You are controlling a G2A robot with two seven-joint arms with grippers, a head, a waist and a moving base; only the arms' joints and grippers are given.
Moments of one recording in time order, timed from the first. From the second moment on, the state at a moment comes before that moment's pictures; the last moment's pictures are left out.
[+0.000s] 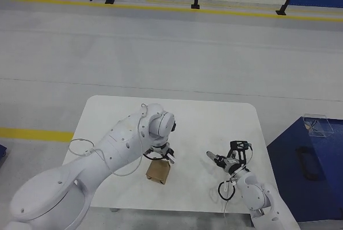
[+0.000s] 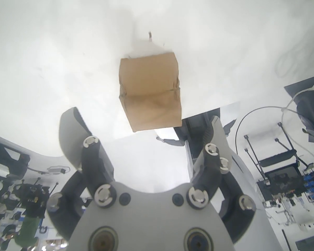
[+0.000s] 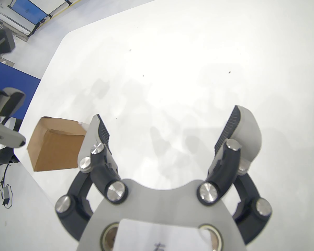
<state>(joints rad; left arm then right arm) 0.17 -1.50 -0.26 -0.89 0.37 0.29 -1.42 -1.42 -1.22 1.43 -1.54 -0.84 -0.11 0.33</state>
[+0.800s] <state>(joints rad) 1.37 -1.01 -1.00 -2.06 1.13 -0.02 -0.23 -1.42 -1.22 1.43 -1.54 -0.84 -0.11 0.33</state>
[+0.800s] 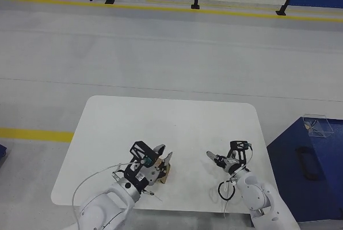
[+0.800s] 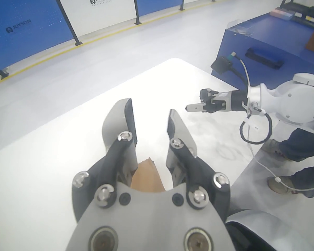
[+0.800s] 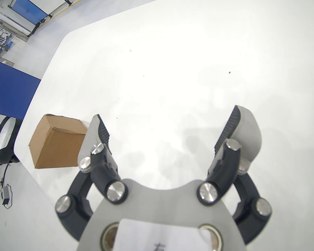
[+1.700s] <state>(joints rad) 1.19 -1.11 -0.85 -1.61 1.07 -0.02 -0.30 -1.42 -1.22 1.43 -1.54 -0.84 -0.11 0.33</state>
